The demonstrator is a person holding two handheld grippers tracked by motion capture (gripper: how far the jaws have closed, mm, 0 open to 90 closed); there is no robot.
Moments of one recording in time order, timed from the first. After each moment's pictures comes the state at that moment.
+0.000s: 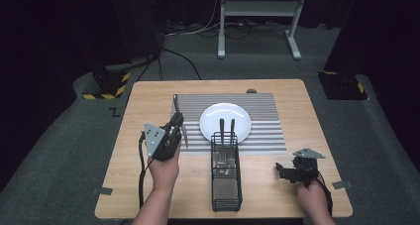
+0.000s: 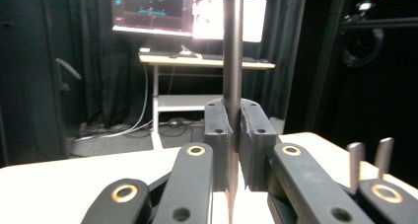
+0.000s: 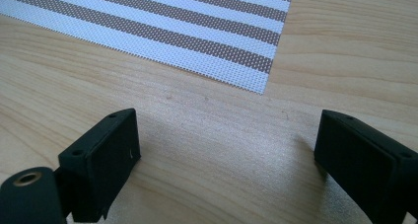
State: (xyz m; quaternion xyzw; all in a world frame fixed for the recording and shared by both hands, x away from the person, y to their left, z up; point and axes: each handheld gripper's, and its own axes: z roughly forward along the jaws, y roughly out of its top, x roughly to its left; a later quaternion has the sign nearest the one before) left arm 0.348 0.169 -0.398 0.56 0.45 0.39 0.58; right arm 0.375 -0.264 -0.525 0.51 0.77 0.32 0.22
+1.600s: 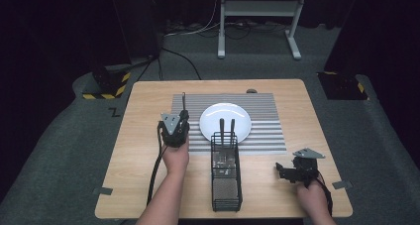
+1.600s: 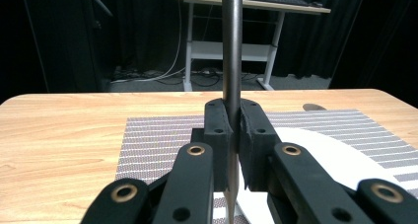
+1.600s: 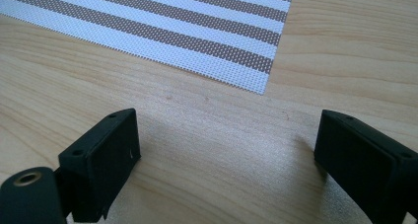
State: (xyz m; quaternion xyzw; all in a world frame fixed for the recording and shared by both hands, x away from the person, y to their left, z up) left arm 0.421 0.151 -0.450 0.57 0.53 0.37 0.50; right arm 0.375 -0.264 -0.525 0.50 0.77 0.32 0.22
